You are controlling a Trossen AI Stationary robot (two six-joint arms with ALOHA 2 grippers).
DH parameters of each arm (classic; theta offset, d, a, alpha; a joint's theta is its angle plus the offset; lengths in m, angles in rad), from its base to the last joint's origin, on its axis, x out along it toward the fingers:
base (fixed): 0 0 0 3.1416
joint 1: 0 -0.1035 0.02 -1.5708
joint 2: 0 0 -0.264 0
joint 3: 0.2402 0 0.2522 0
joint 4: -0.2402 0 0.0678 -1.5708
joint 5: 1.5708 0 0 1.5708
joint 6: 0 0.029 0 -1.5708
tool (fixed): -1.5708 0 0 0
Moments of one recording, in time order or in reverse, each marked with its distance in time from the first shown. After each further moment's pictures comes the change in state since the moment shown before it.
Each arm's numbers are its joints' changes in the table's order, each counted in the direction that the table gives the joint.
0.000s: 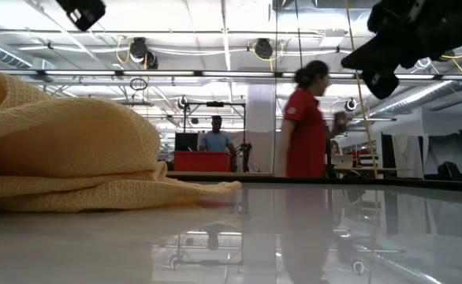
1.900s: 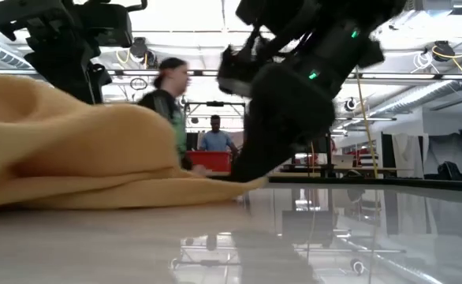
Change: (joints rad) left arm 0.094 -0.485 -0.088 0.110 0.071 -0.212; right arm -0.225 -1.214 0.777 -0.184 -0.098 -0.126
